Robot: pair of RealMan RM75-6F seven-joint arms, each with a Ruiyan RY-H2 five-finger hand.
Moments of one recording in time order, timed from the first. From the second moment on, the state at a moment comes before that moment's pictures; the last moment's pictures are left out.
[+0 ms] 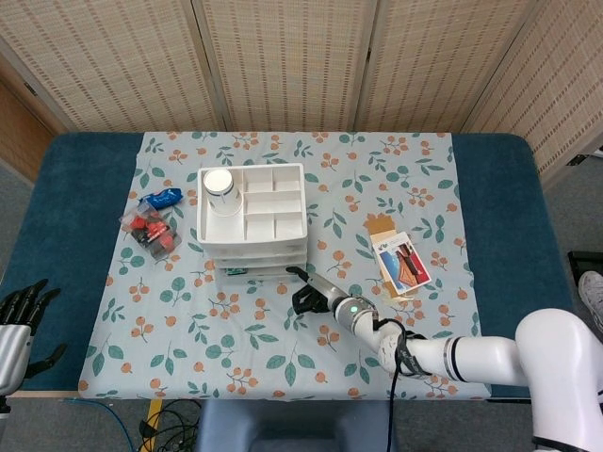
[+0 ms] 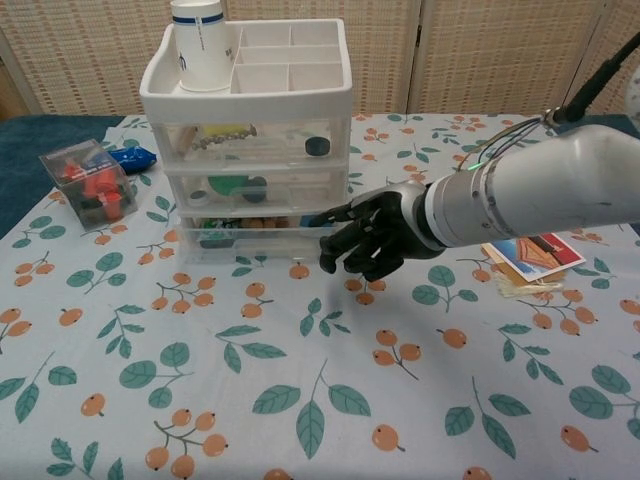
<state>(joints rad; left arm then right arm) -0.06 -1.08 -0.03 -1.64 1.53 1.52 0.04 1.17 -1.51 0.16 -1.58 -0.25 0.51 0.24</state>
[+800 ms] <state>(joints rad) -0.06 -1.08 -0.02 -1.64 1.54 1.52 0.04 1.11 -1.43 0.12 -1.76 -0.38 0.47 0.24</state>
